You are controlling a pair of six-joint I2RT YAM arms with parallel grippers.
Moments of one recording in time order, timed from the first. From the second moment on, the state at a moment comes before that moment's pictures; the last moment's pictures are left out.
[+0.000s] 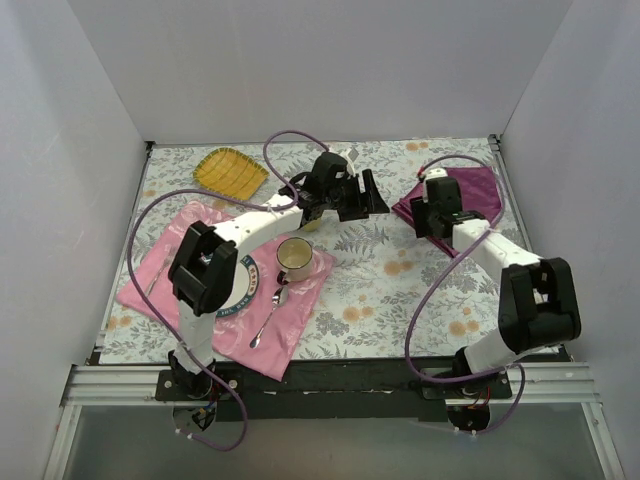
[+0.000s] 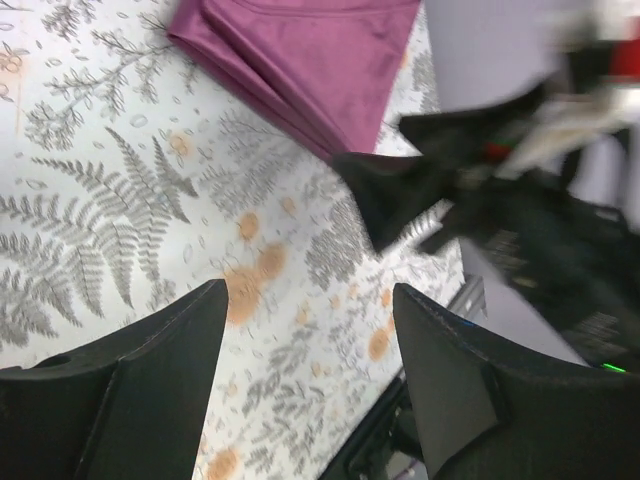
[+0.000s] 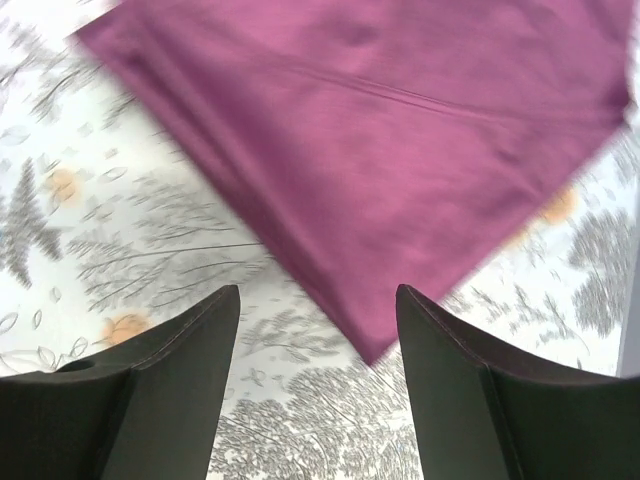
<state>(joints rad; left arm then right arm) -0.71 1.94 1.57 -0.16 0.32 -0.80 0.27 1.54 0.95 -0.23 0.29 -0.10</state>
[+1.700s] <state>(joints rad) -0.77 2.61 2.05 0.20 -0.02 -0.98 0.06 1.46 0.89 -0.25 0.06 0.02</state>
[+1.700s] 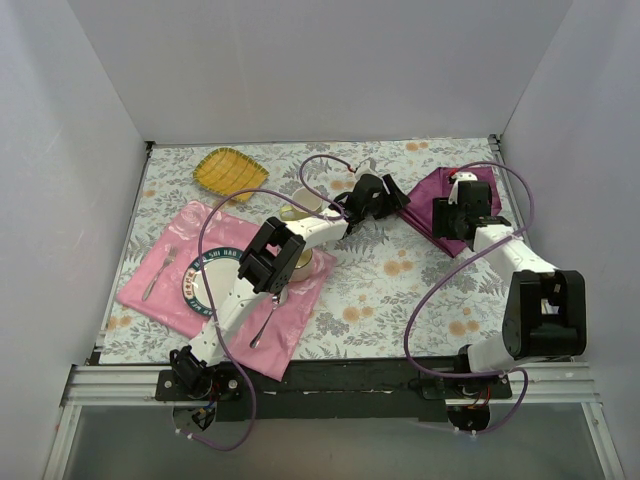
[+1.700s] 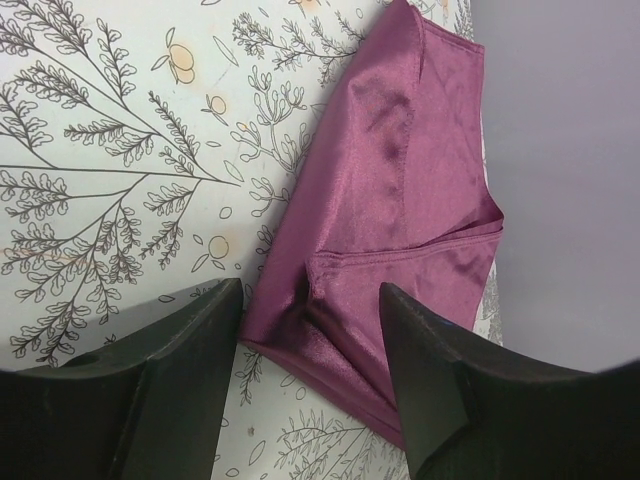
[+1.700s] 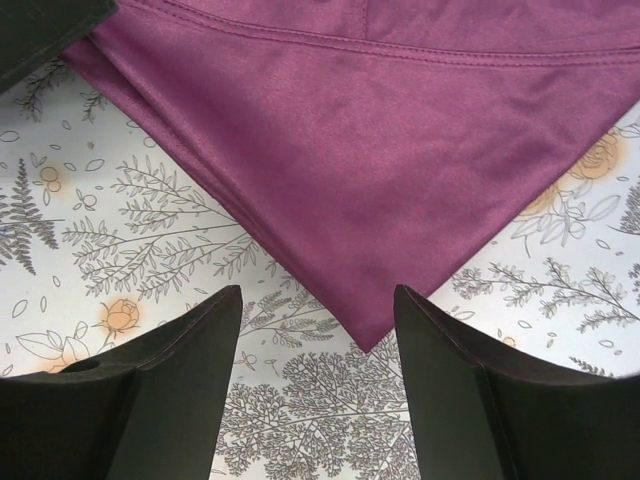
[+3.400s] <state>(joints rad) -0.76 2.61 2.00 0.24 0.07 -0.97 0.19 1.70 0.98 -0.11 0.01 -0.30</state>
